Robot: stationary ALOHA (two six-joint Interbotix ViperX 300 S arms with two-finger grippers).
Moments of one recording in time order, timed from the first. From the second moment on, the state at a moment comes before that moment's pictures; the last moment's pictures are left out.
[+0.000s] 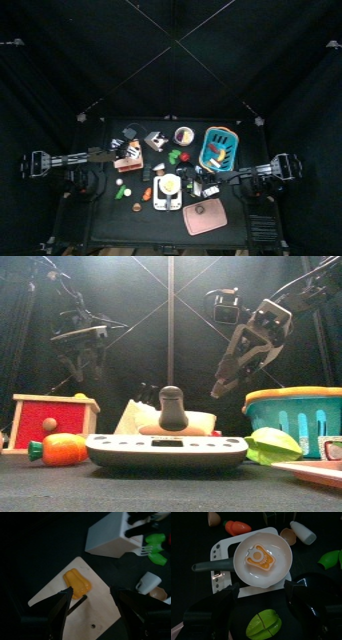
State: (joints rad) left arm 0.28 -0.40 0.66 0.57 0.95 -1.04; right arm 0.02 -0.19 0.84 -0.08 0.01 0.29
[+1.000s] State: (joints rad) left arm 0.48 -0.32 0.74 0.36 0.77 -1.05; right arm 0.03 -0.17 0.83 -0.11 0.01 0.28
